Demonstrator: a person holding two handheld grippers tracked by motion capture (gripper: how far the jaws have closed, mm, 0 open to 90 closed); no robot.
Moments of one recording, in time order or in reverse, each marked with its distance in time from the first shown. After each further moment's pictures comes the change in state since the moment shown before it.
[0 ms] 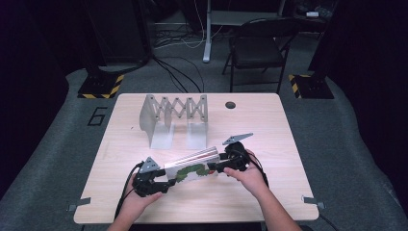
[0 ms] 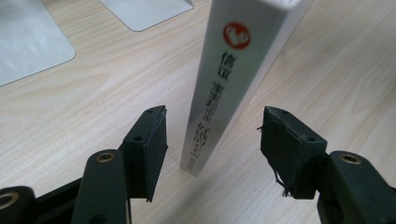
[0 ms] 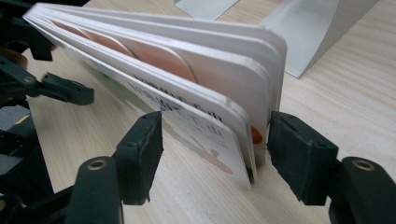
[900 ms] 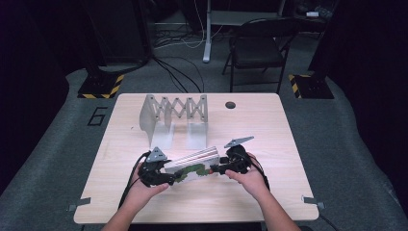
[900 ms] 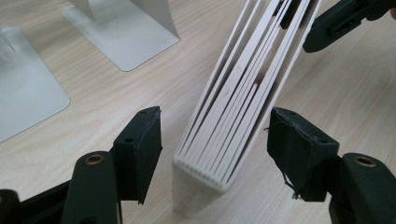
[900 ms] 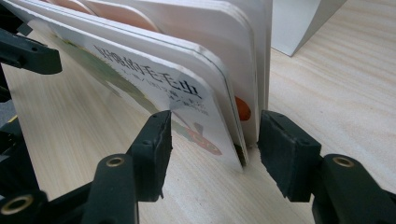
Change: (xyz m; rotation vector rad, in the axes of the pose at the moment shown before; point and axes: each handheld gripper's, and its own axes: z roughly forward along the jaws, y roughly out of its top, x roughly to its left) left arm -0.008 0.041 0.002 0.013 -0.015 0.059; right arm -0.006 -0.012 0.005 0.019 -0.019 0.018
